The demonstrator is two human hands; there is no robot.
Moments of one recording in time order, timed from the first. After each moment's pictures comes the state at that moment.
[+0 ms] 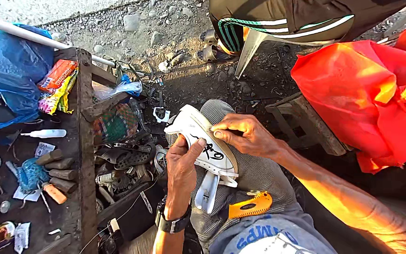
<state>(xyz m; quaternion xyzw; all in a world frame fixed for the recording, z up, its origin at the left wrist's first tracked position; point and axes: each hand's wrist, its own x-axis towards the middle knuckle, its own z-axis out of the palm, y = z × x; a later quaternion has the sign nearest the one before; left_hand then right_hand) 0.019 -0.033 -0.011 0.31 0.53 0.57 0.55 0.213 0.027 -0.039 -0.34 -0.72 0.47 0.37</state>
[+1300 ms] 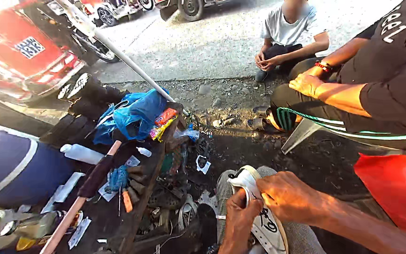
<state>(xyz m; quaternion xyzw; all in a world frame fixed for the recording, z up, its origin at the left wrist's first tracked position) 0.016 -0.027 -0.024 0.31 0.51 0.59 0.54 0.163 0.082 0.056 -0.28 -0.92 0.25 -0.07</state>
